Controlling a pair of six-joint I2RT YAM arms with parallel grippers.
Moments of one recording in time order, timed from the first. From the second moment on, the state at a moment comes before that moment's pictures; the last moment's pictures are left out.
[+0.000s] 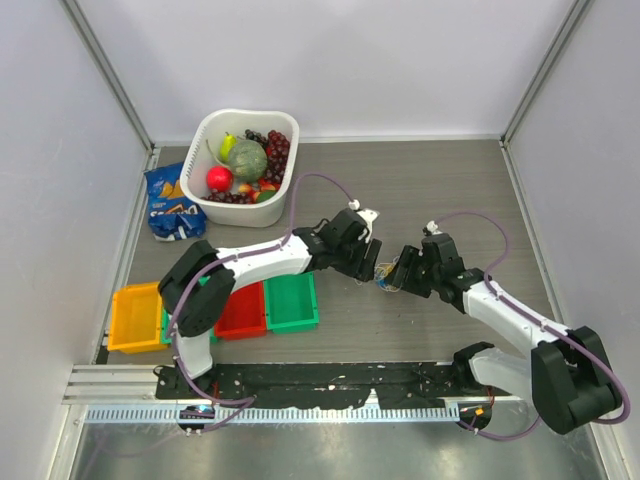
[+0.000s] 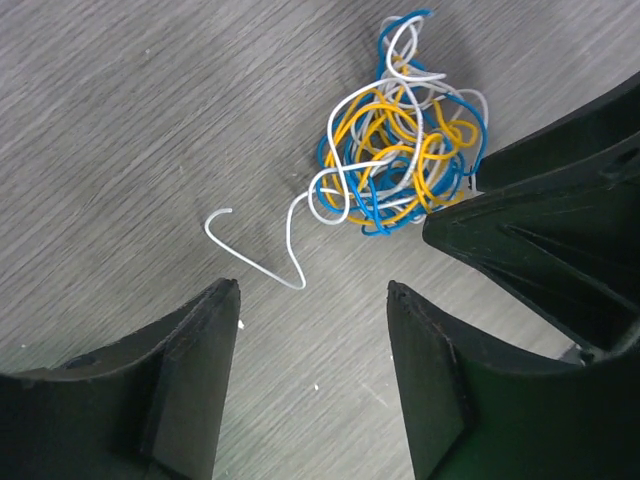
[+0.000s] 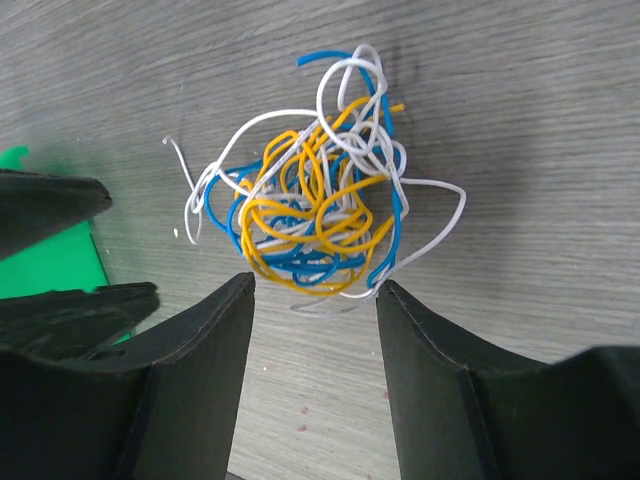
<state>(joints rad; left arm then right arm) -0.91 1.82 1.28 -0.28 0.09 -0.41 0.36 1.08 0.48 -0.25 -0.14 0.68</state>
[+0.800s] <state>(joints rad) -0.96 1.82 1.27 -0.33 -0.02 -0.38 0.40 1.15 0.47 -0.12 -0.11 0.71</state>
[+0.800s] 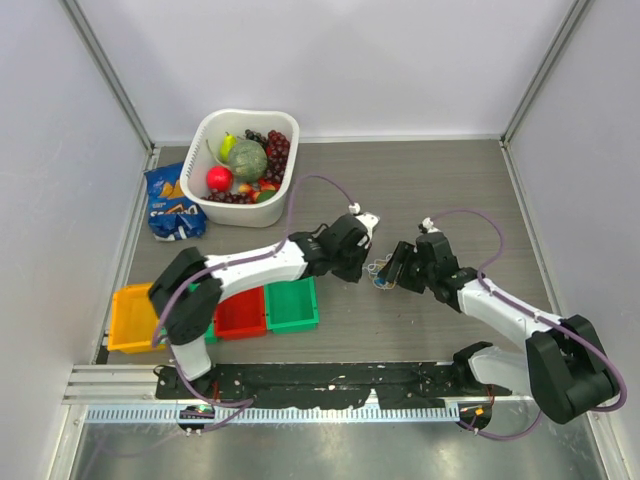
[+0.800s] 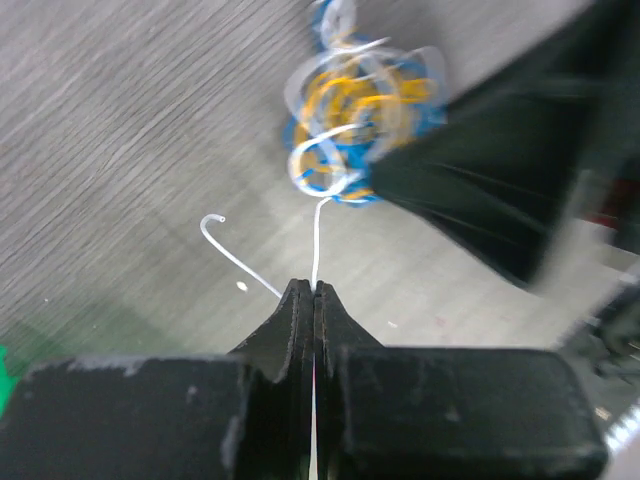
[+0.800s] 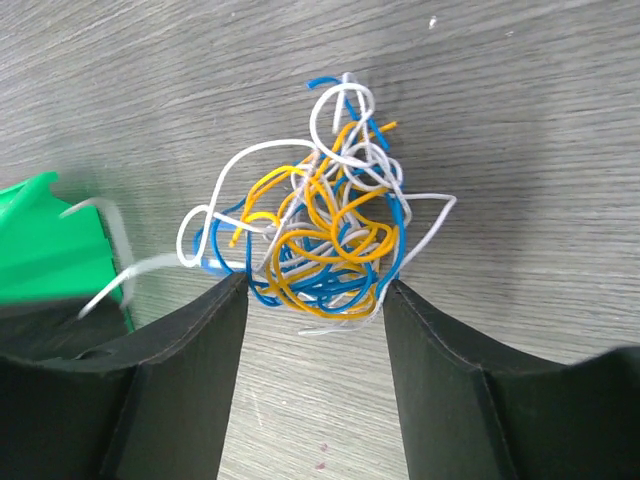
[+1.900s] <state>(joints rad) -0.97 0.93 1.64 -0.51 0.05 -0.27 0.35 1.31 0.59 -0.13 0.21 0.81</state>
